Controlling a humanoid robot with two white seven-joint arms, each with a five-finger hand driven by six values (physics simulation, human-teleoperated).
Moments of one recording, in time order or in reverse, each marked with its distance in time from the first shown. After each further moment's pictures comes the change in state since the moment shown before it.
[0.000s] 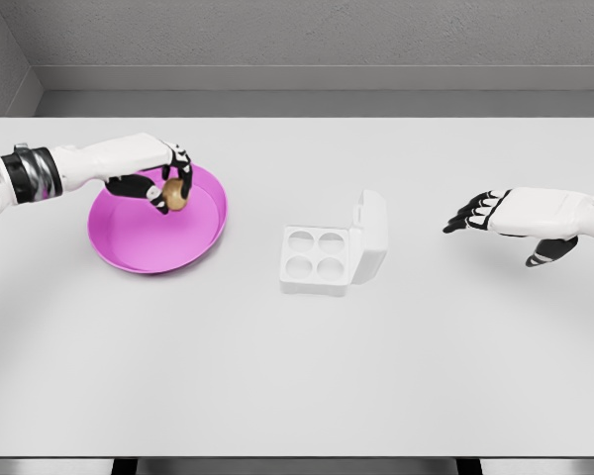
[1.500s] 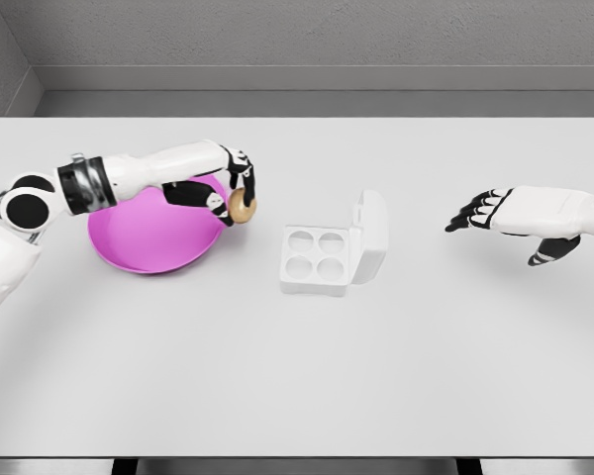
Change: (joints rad) left arm 0.012 -0.098 -0.054 -0.077 0.211 0.000 0.003; right arm -0.002 -0.007 0.000 -0.002 0.000 0.000 -0.003
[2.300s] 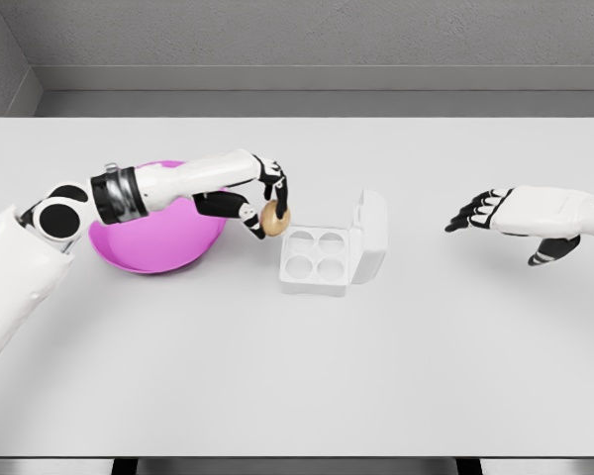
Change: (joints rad) left arm 0.023 -0.063 -0.015 -0.044 0.036 0.000 0.002; right arm 0.000 -0.001 0.000 0.000 0.000 0.000 0.000
